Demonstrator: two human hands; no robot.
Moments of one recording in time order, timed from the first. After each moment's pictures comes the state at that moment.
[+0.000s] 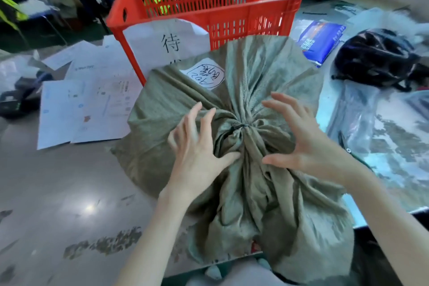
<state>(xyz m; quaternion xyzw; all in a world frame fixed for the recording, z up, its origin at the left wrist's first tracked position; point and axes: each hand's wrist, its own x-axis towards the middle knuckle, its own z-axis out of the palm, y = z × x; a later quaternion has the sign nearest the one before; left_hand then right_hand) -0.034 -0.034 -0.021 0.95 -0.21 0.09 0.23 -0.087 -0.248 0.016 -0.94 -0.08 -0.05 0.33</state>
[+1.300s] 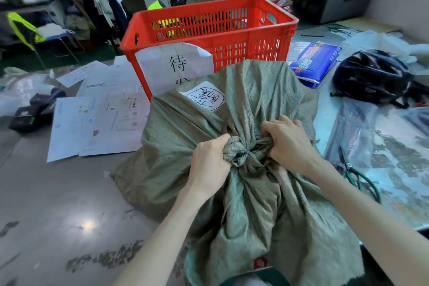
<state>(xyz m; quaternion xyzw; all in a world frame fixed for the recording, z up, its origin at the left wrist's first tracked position) -0.025 -0.052 -0.016 0.90 -0.24 0.06 0.37 -0.042 -0.243 -0.006 -0.99 -0.03 -0.11 0.13</state>
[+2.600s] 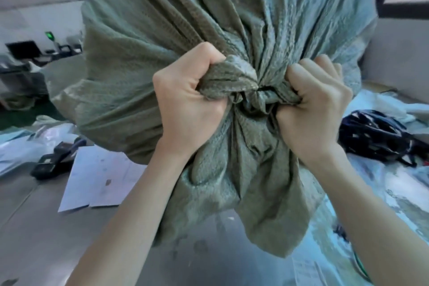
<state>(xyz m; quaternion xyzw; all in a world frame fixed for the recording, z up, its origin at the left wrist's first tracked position) 0.005 -0.059 0.192 0.60 -0.43 0.45 0.50 -0.026 -0.216 0.169 -0.71 -0.12 -0.67 0.17</state>
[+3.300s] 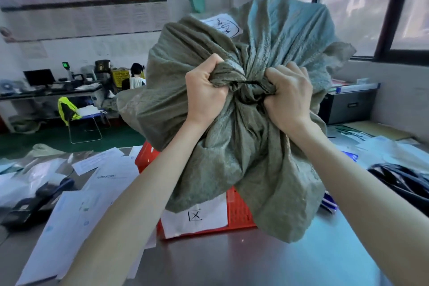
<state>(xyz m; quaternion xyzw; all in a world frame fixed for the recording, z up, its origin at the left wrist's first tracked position) 0.215 -0.116 0.237 0.60 -0.39 0.40 0.57 0.179 -0.273 0.223 -0.78 -0.09 -0.60 0.11</state>
